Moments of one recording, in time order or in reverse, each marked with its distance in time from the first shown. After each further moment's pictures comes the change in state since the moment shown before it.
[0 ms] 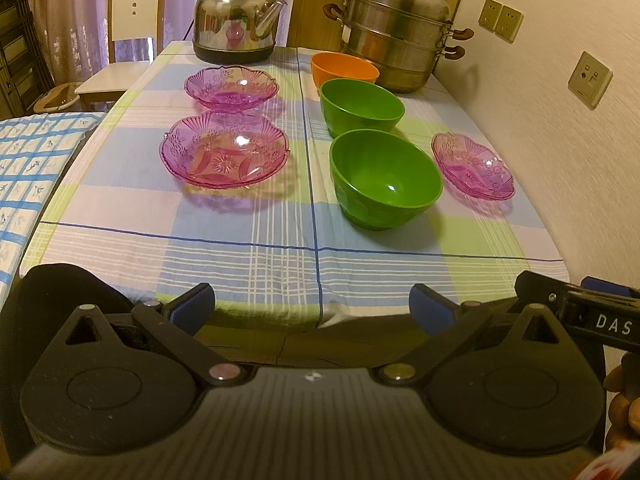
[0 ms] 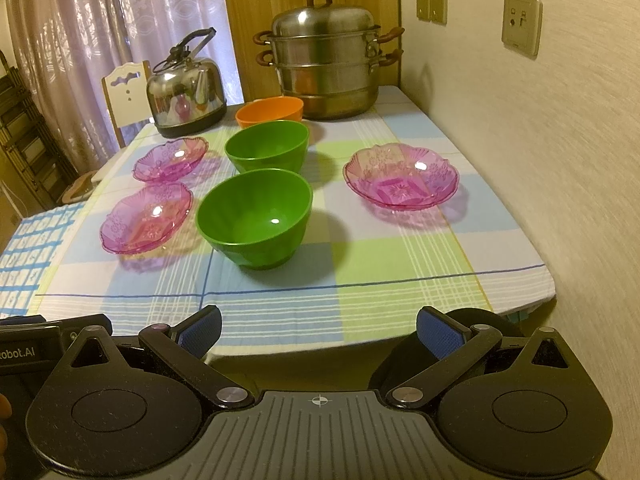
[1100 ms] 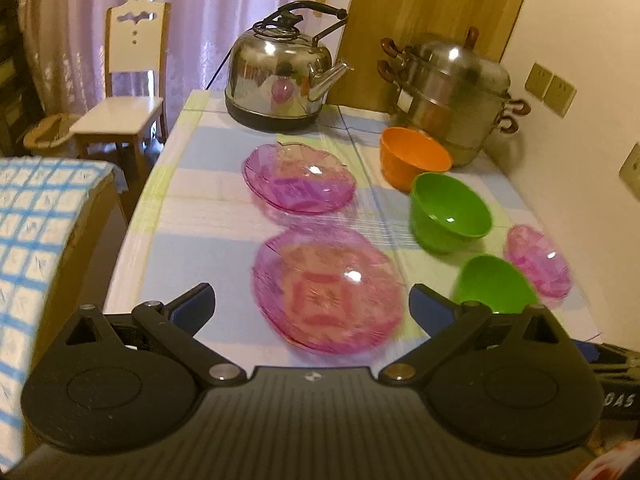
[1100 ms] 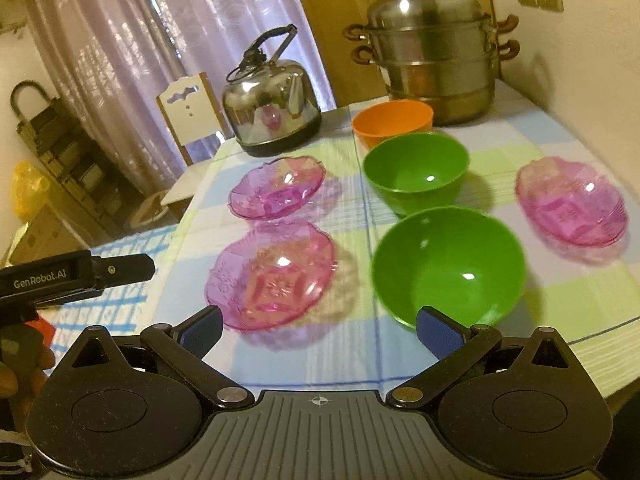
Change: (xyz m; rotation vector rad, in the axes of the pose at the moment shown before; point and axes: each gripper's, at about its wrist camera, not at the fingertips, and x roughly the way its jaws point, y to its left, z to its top) left arm 0.060 0.167 0.147 0.025 -0.077 -0.049; right arm 0.104 0.136 0.081 0.118 0.038 0.238
